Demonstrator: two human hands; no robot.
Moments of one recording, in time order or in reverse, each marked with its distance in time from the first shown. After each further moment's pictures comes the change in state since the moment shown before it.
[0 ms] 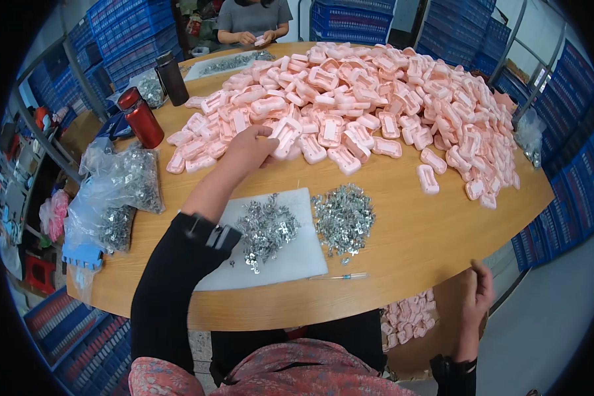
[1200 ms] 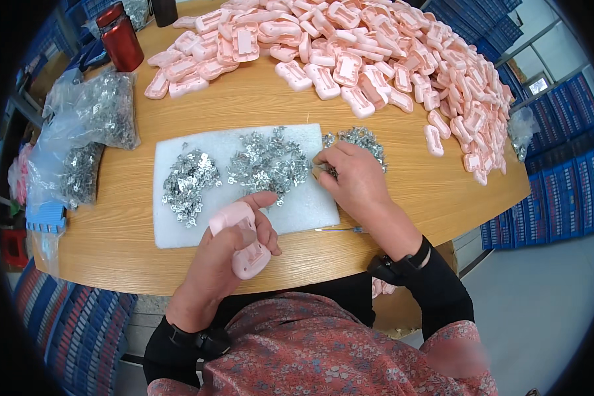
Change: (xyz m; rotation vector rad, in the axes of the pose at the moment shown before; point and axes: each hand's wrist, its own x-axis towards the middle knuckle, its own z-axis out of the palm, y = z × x) left_hand -0.240 -0.047 0.007 -1.157 -0.229 -0.188; right_hand 0.043 -0.108 0.283 -0.338 -0.754 -0.557
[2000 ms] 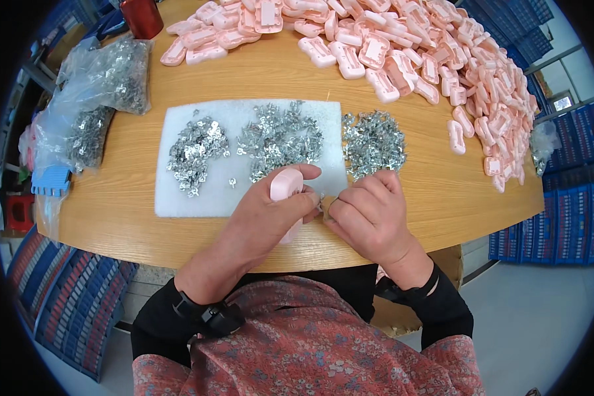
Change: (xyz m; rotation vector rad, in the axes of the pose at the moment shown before) left_hand 0.027 -0.019 0.032 0.232 0.158 -0.127; right_hand -0.048 -0.033 -0.019 -0.078 0.208 -0.541
